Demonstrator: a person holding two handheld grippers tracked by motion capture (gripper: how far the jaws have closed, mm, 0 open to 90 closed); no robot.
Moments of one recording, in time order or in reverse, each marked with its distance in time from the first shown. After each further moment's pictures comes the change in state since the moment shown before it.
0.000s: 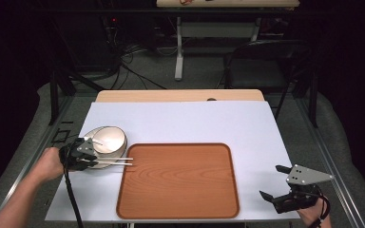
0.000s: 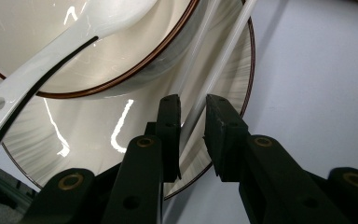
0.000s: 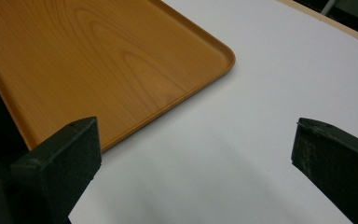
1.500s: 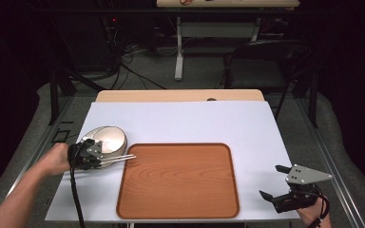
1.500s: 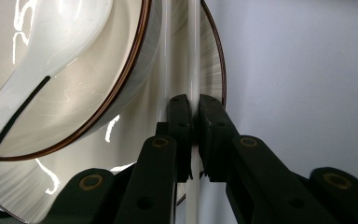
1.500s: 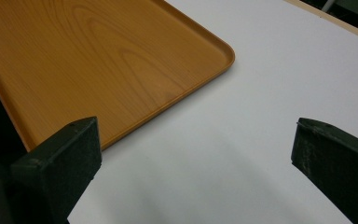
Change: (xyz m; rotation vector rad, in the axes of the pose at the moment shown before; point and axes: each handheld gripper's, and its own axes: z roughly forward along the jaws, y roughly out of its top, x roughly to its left) left arm -0.001 0.022 0.007 0.107 -0.091 0.169; right arm -0.001 -0.001 0.002 0.009 0.000 0.005
